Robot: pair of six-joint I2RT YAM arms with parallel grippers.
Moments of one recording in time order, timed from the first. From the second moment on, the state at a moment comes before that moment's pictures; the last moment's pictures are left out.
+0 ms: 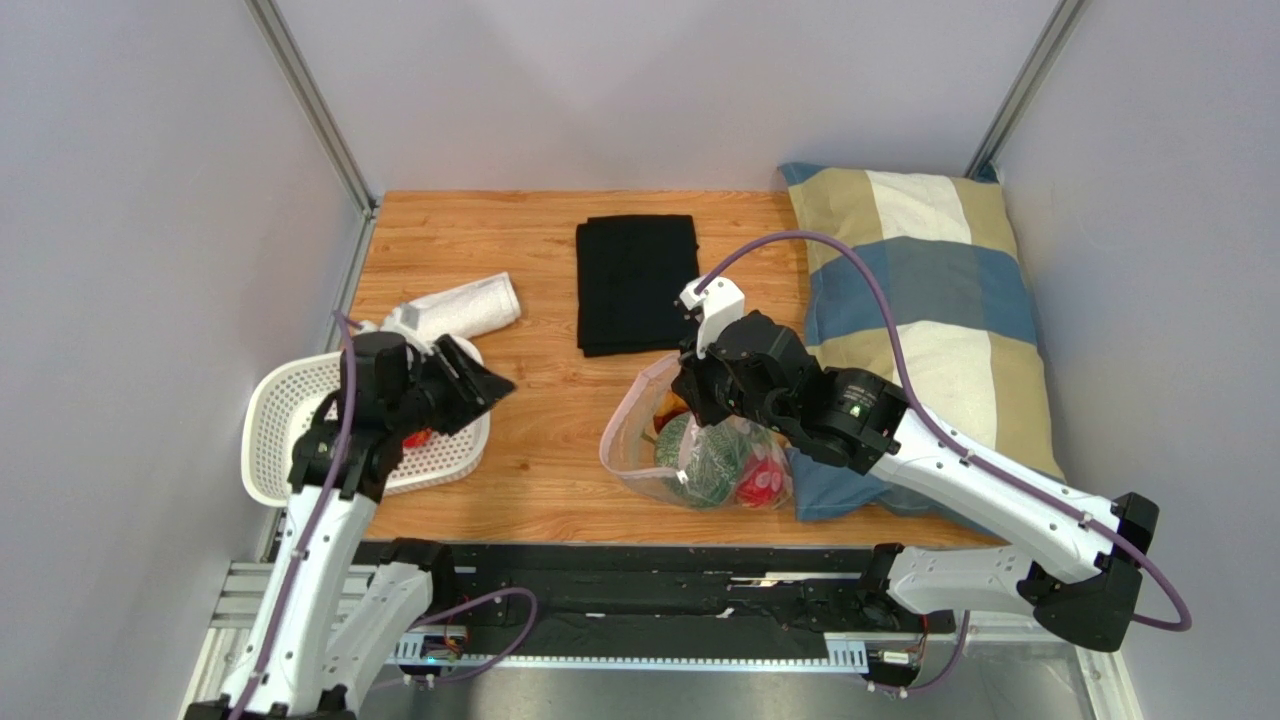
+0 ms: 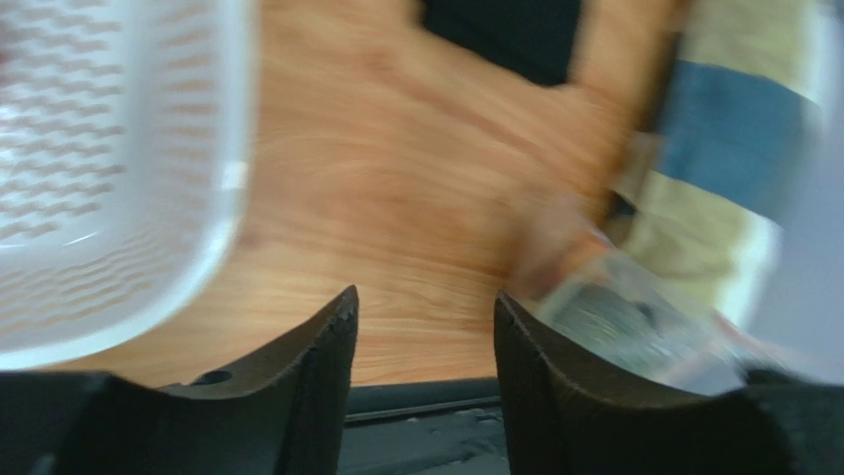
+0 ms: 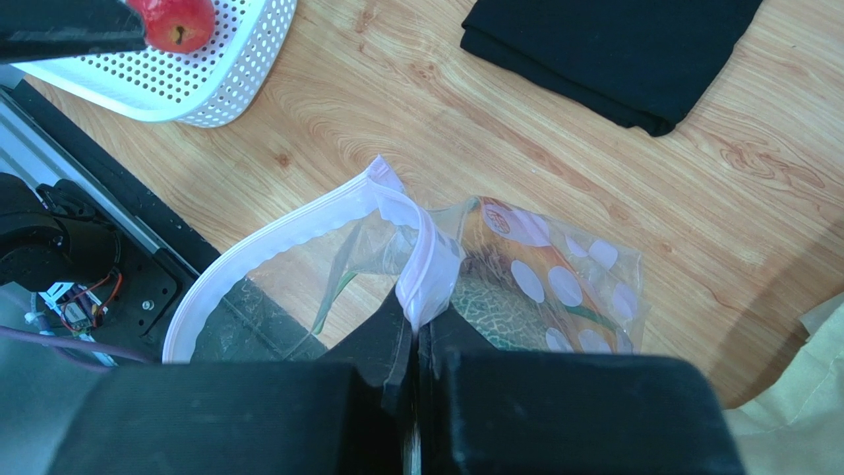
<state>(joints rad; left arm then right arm) -0.08 0.77 0.87 -0.86 0.21 -0.76 1.01 1.16 1.21 -0.60 0.22 0.33</state>
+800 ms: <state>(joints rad) -0.89 1.18 1.05 -0.42 0.32 -0.70 1.00 1.18 1.26 -0.61 0.17 0.40</state>
